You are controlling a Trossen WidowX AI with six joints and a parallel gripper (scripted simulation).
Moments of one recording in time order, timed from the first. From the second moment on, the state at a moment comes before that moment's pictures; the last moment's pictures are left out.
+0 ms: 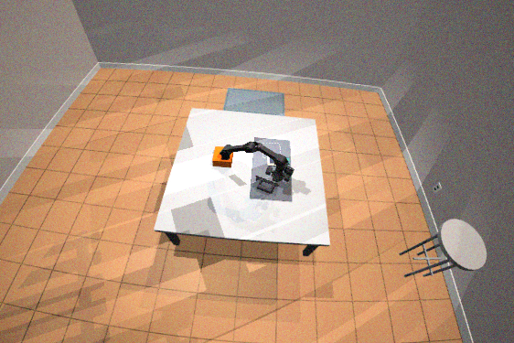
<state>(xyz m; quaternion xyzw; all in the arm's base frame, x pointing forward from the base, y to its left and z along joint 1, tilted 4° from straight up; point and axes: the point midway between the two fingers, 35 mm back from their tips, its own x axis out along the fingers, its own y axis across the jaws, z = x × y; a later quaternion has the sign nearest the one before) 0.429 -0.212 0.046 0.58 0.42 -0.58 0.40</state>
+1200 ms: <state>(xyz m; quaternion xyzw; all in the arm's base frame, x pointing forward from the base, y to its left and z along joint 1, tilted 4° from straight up) 0.425 -0.222 0.017 0.58 0.41 -0.58 0.40</state>
